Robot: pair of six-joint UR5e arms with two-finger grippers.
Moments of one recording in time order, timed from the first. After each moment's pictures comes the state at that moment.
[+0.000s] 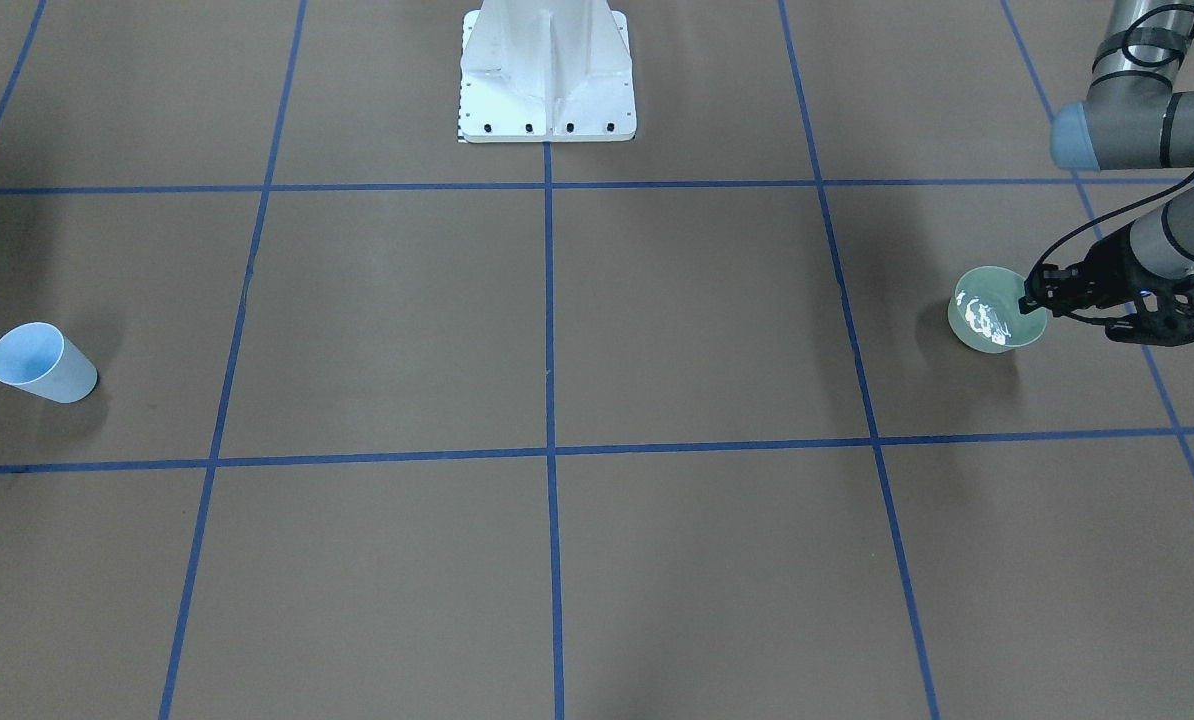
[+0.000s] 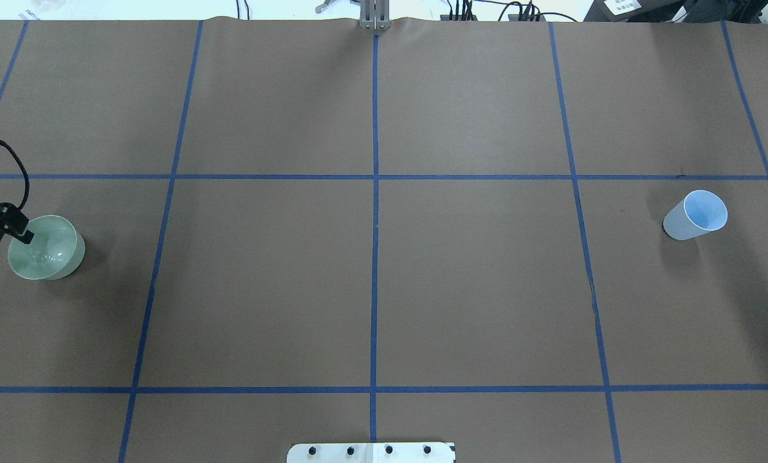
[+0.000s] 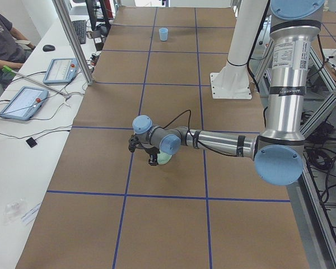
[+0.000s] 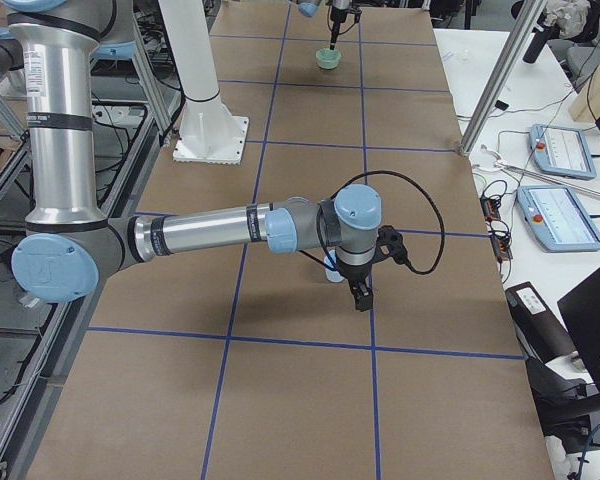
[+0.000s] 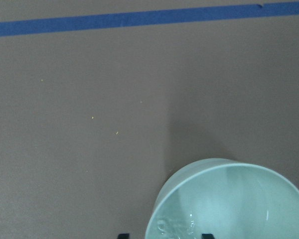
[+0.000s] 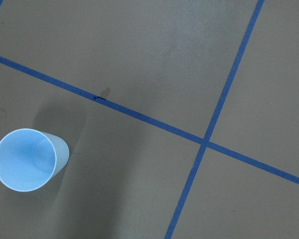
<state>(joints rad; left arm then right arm) -1.13 -1.59 -1.62 -1.89 -2.38 -0.48 1.50 -1.58 1.75 -1.56 2.32 -0.19</state>
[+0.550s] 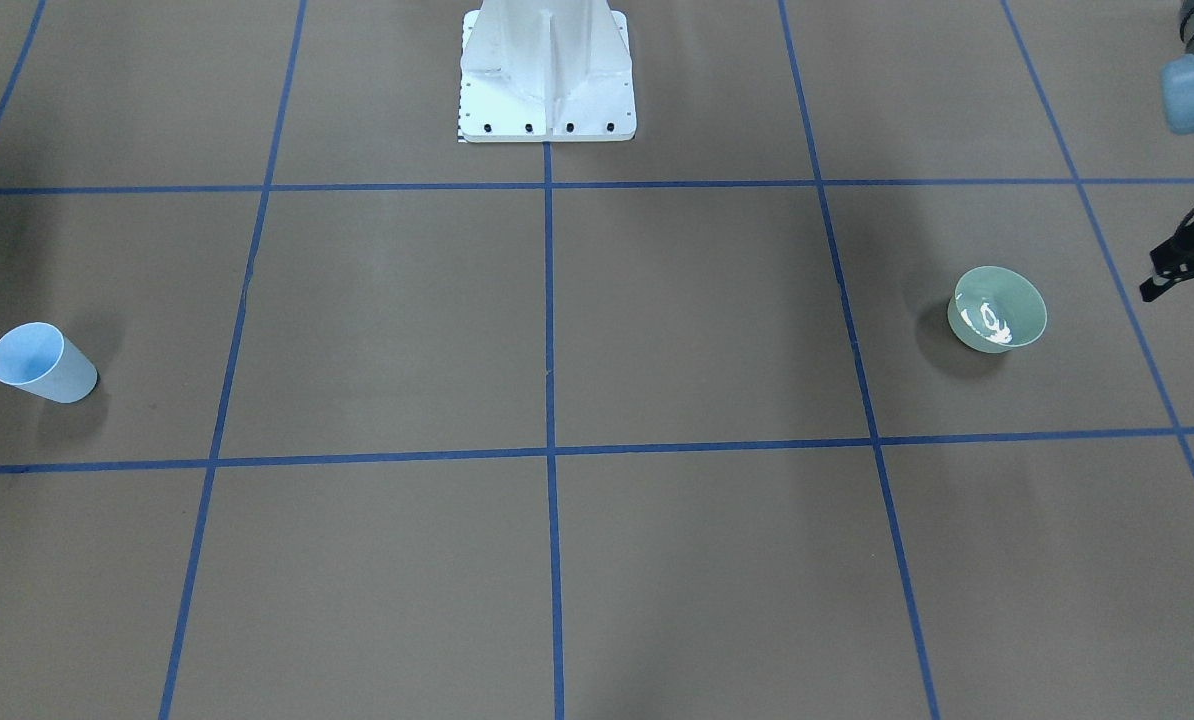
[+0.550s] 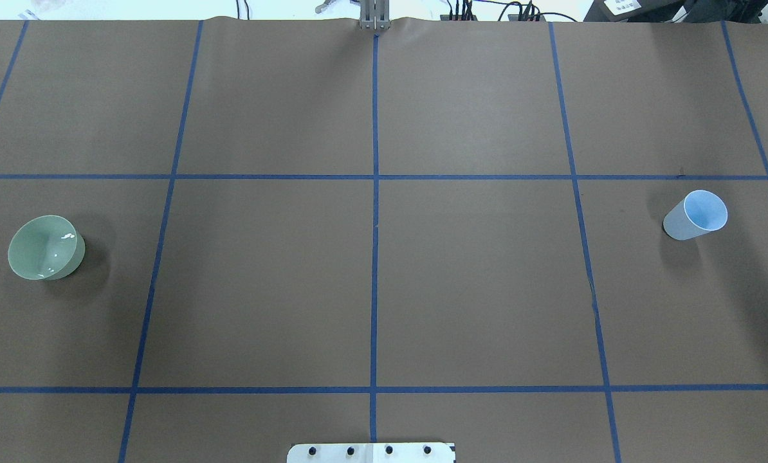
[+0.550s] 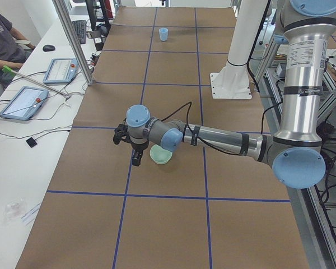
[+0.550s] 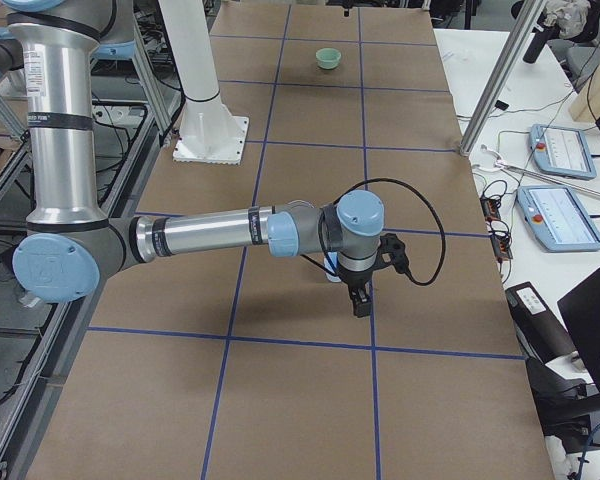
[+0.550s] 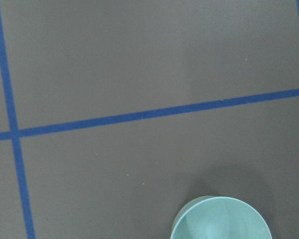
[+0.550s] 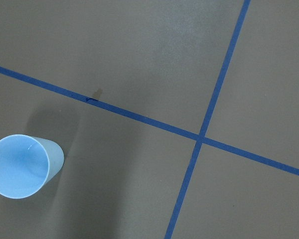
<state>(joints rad) -1.41 -1.57 -1.71 -1.80 -2.37 -0.17 1.52 -1.56 1.73 -1.59 2.32 -0.14</state>
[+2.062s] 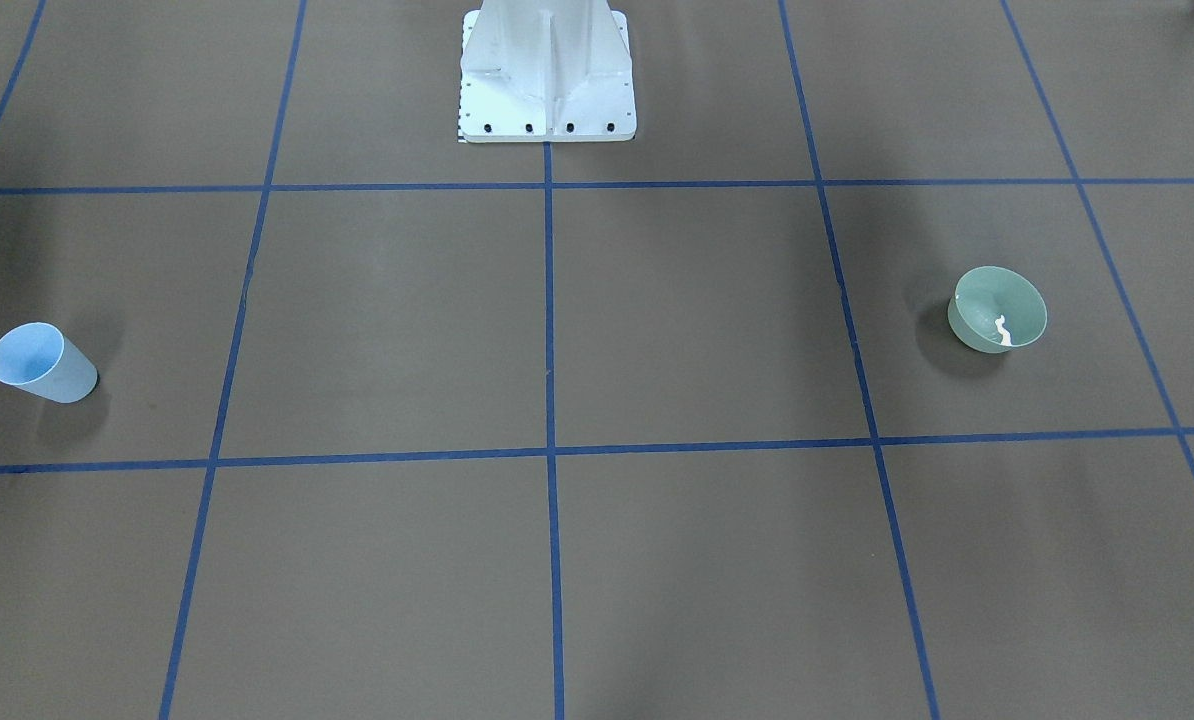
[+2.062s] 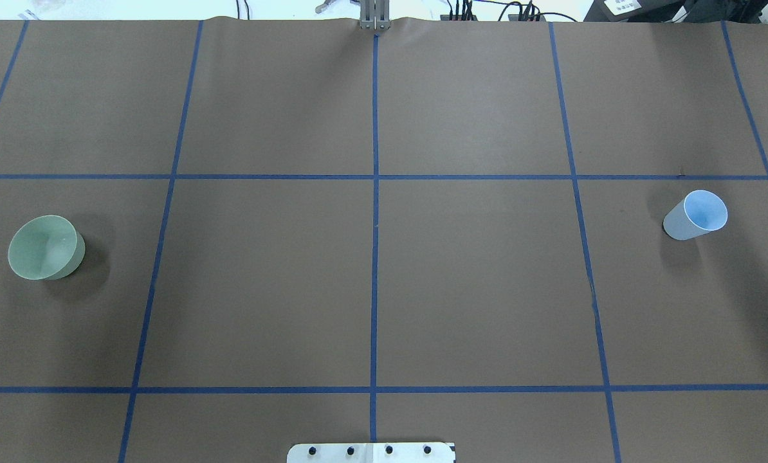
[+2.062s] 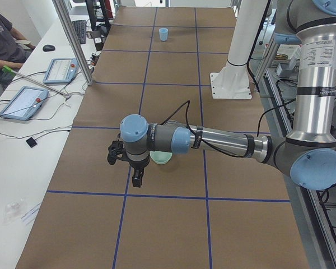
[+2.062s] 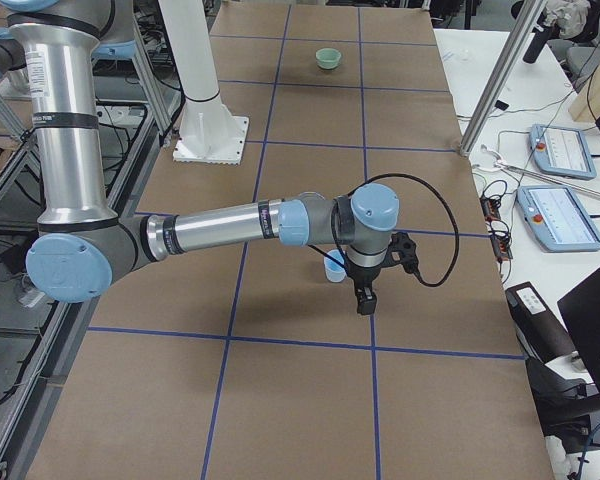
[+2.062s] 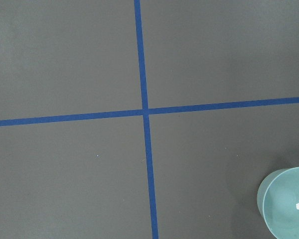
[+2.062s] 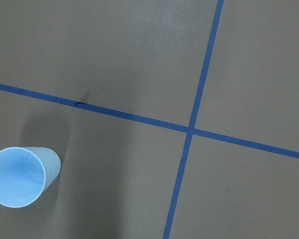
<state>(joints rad) -1.57 -1.56 -1.73 -1.51 -2.37 0.01 1.53 -1.51 1.72 -1.70 2.32 -0.13</state>
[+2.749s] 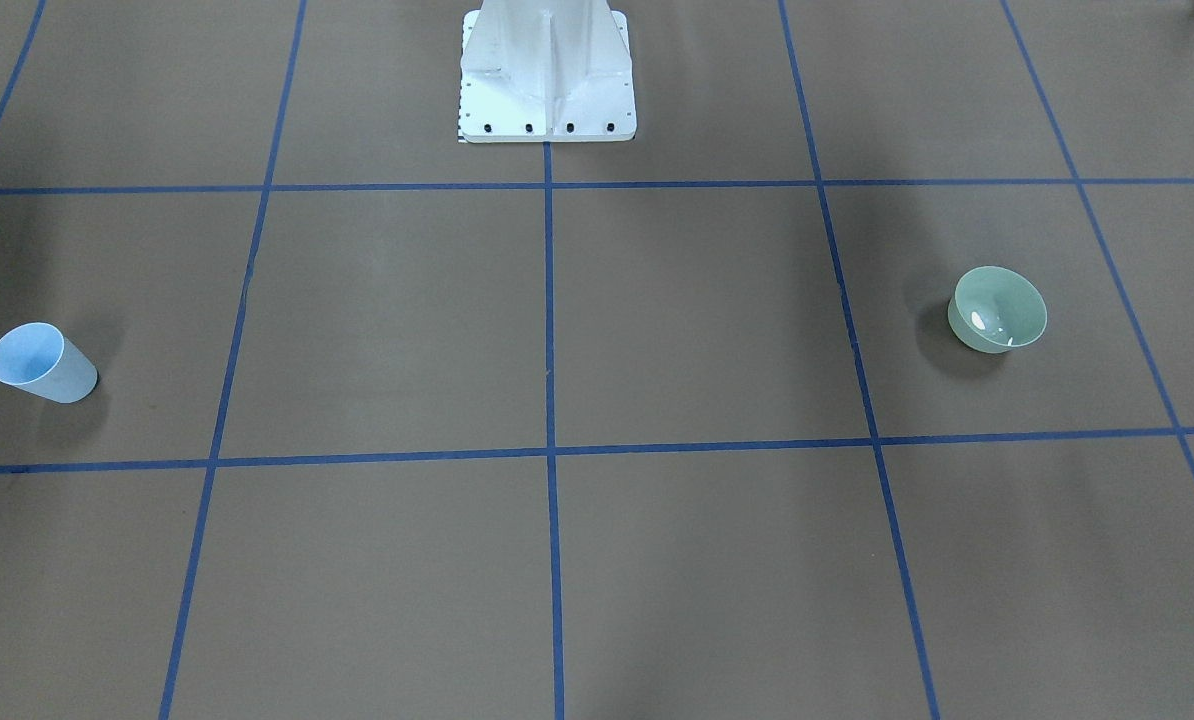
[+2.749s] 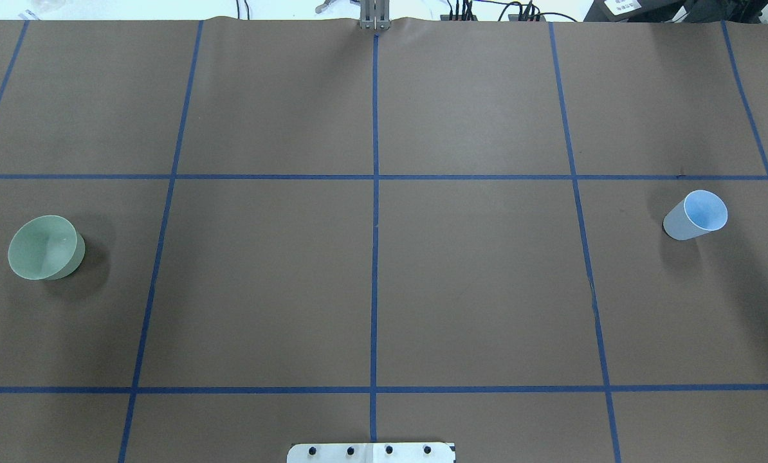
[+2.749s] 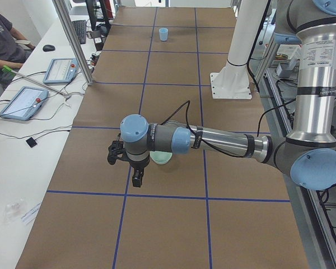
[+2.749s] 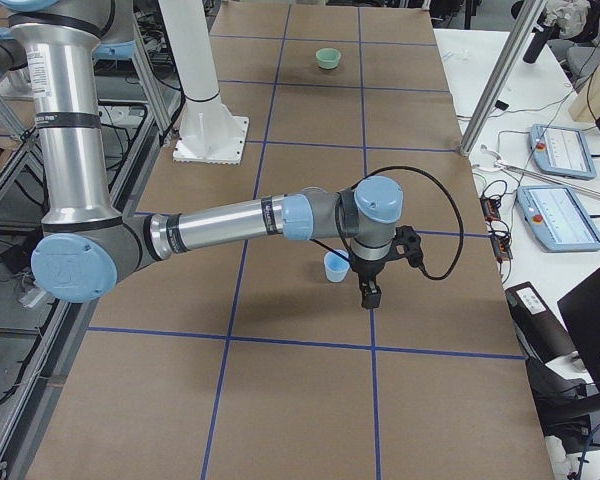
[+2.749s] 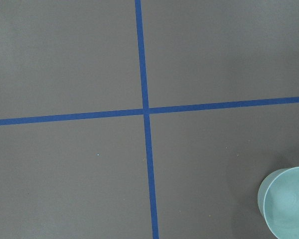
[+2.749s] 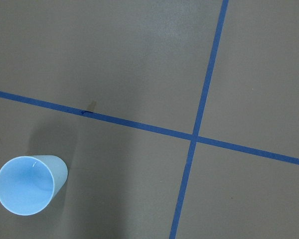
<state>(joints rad) -1.57 -1.56 -1.73 -1.52 -2.37 0.01 1.53 -1.49 1.73 -1.70 2.33 -0.10</state>
